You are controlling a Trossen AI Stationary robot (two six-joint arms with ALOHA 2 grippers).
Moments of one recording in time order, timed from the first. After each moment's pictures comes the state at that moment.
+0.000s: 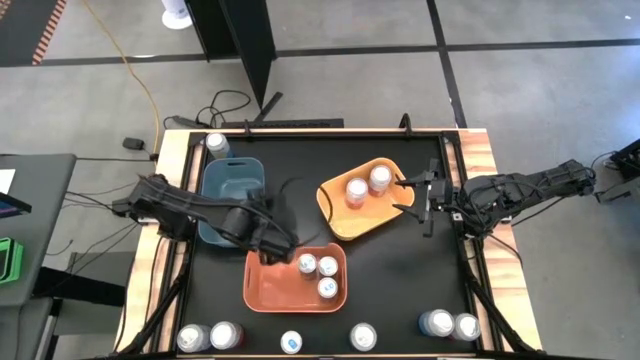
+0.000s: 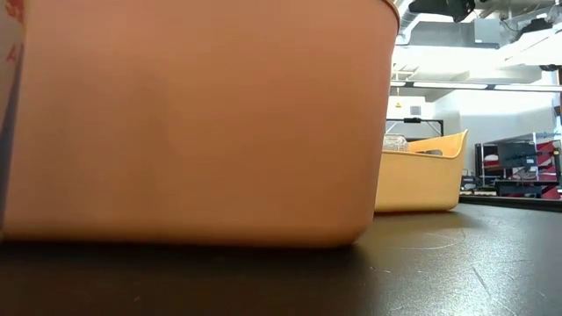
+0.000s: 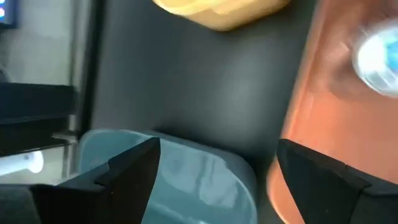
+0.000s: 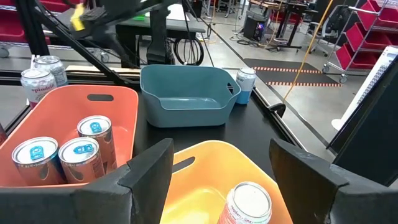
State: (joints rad) left arm -0.35 1.73 1.86 -1.57 -0.54 -0.49; right arm 0.29 0.68 0.75 -0.31 0.50 -0.02
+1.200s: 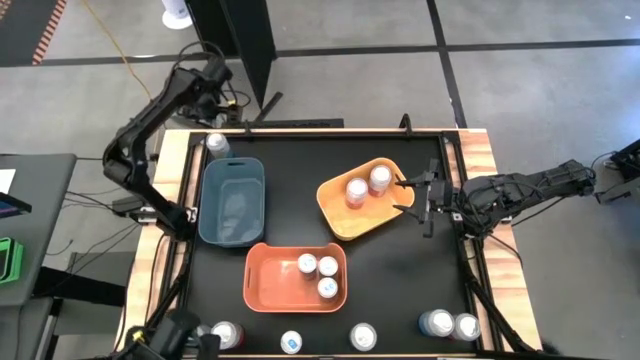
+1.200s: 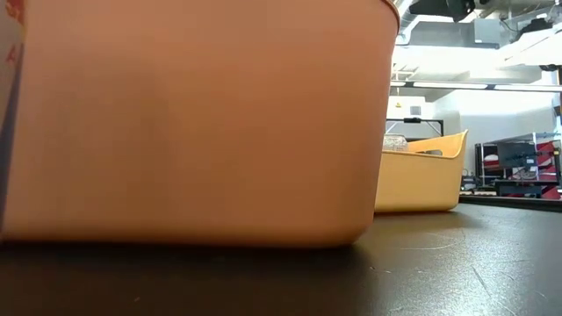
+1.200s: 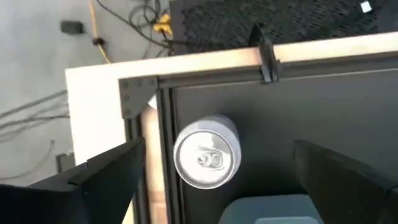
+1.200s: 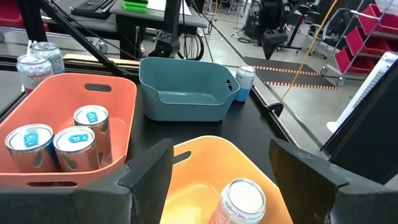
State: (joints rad) left arm 1.06 1.58 1.58 -1.28 -0.28 -0.36; right arm 0.29 0.68 0.75 -0.33 0.50 -0.06
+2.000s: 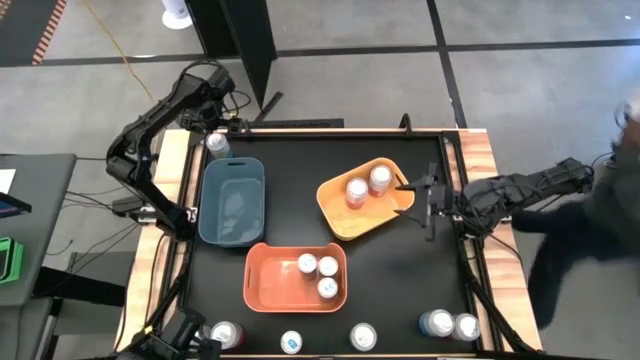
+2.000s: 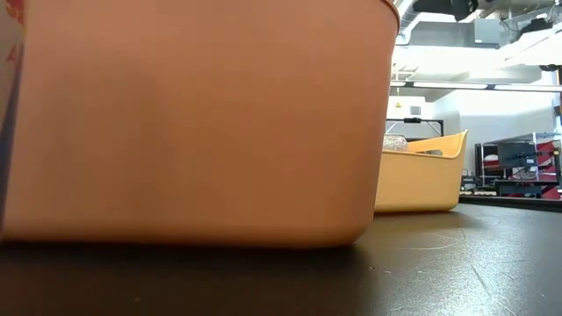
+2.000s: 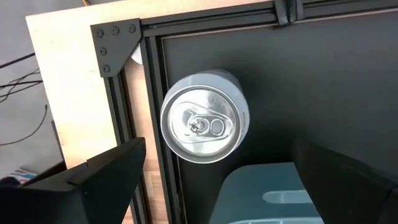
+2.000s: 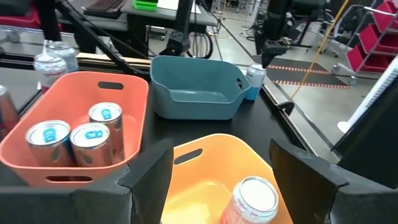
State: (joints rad) left arm 1.09 1.61 1.48 -1.32 -0.21 -0.36; right arm 0.33 0.68 0.75 -0.34 0.50 -0.03
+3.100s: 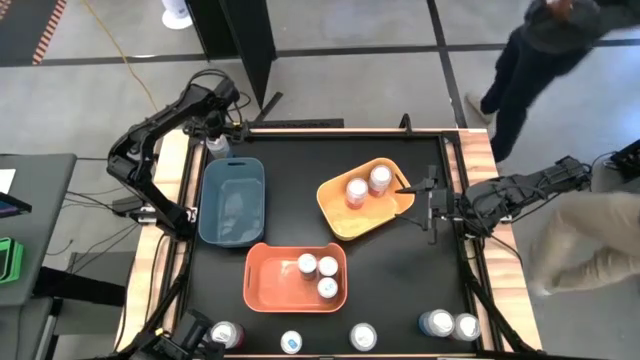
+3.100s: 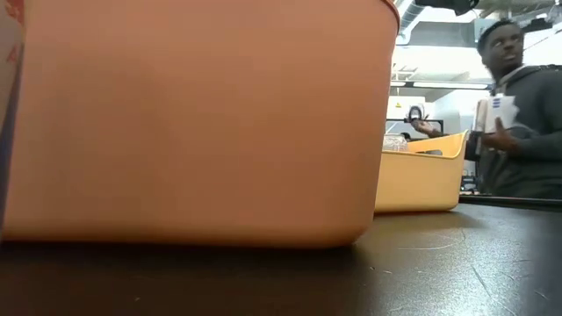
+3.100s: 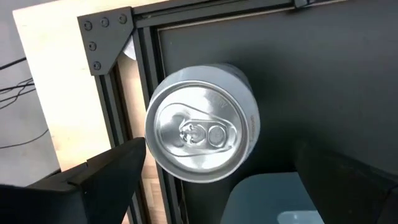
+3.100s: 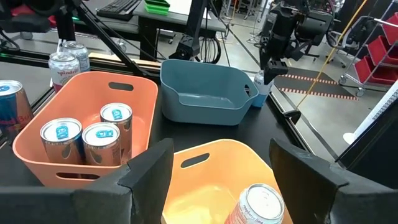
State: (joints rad) left arm 1.07 1.61 1.35 -1.21 -0.25 -0.36; right arm 0.36 0.68 0.75 -0.33 0.50 -0.07
